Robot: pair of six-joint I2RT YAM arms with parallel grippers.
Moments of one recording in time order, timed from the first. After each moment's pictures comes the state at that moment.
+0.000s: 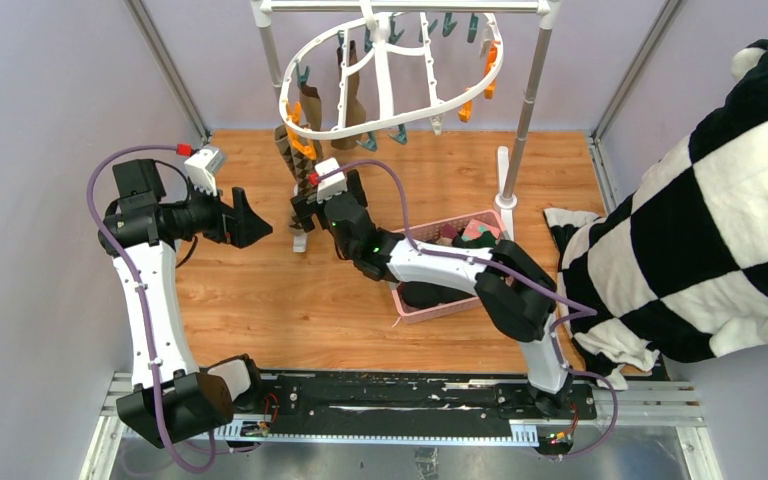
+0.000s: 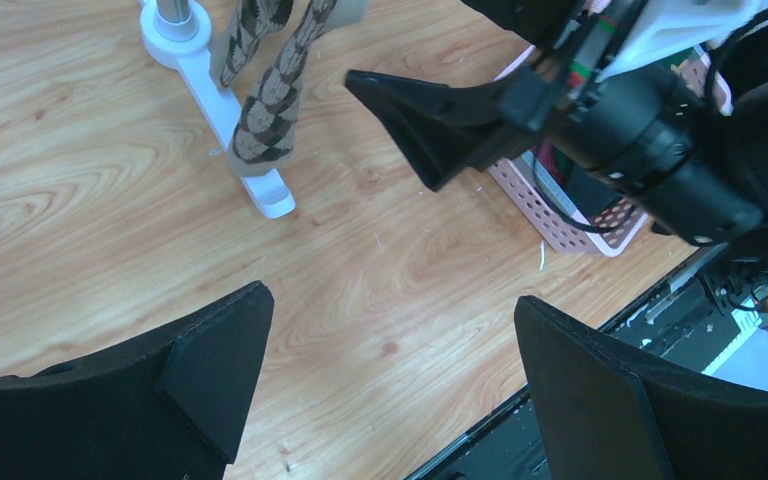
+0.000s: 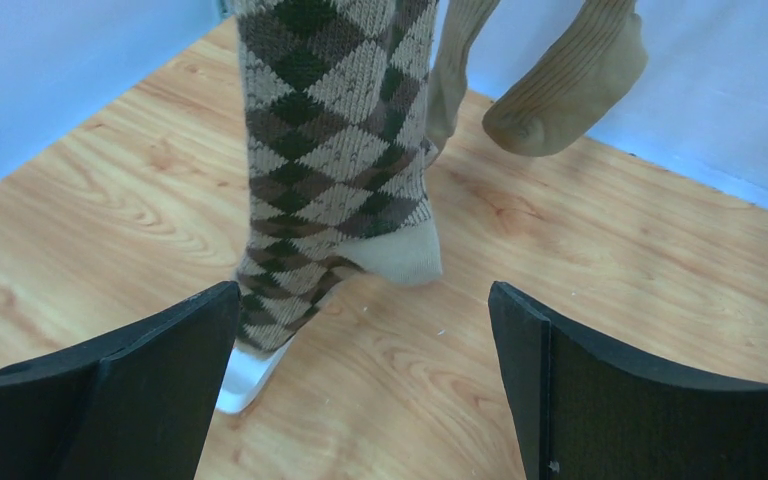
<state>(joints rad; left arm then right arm) 0.37 1.13 1.33 -1.09 0.89 0.39 1.04 1.98 1.49 0.40 0.53 -0.01</state>
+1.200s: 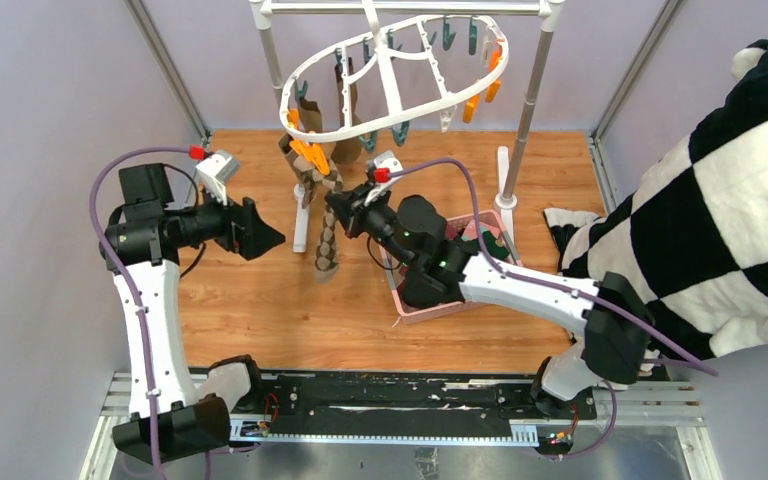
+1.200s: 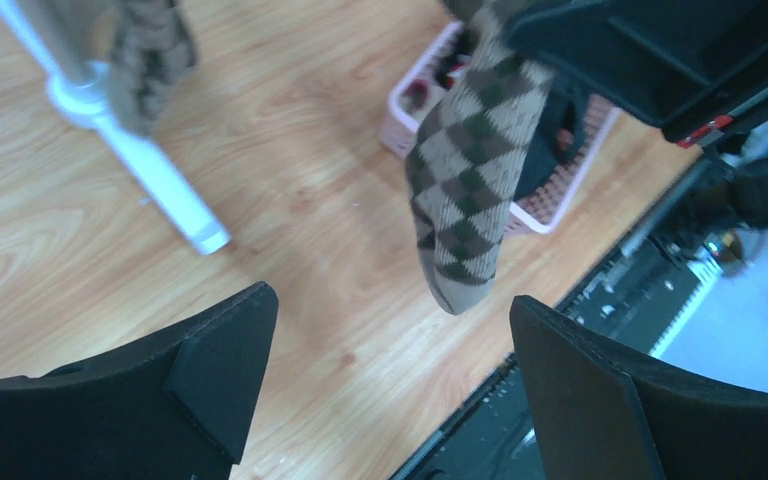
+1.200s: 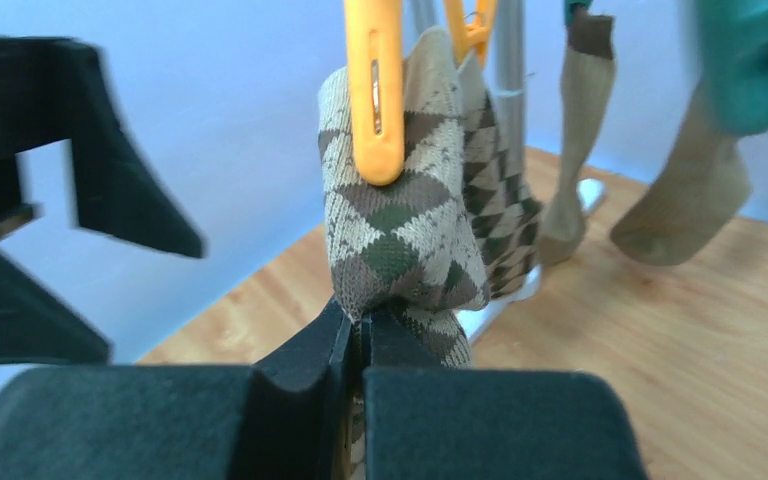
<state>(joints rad) 0.32 1.05 1.36 -1.15 0.95 0.41 1.05 1.56 1.20 0.50 0.26 0.16</state>
